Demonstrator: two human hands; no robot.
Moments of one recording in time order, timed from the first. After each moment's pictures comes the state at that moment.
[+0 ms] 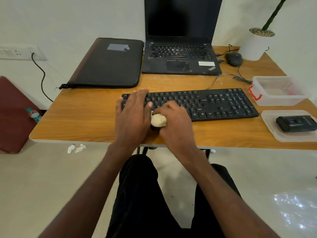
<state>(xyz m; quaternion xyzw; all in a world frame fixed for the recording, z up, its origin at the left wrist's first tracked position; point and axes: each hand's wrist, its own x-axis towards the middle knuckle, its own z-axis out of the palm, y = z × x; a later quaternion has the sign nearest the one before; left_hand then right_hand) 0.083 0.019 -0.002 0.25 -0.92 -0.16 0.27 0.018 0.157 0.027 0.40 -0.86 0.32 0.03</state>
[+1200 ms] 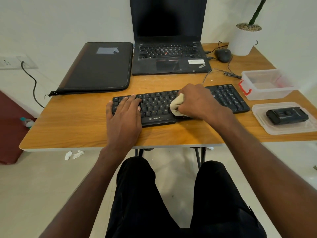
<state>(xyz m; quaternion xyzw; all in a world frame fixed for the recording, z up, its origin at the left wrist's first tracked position) 0.080 0.019 -0.012 0.26 -0.93 -0.07 0.24 -0.080 0.181 0.075 0.35 -0.92 0.14 -0.06</state>
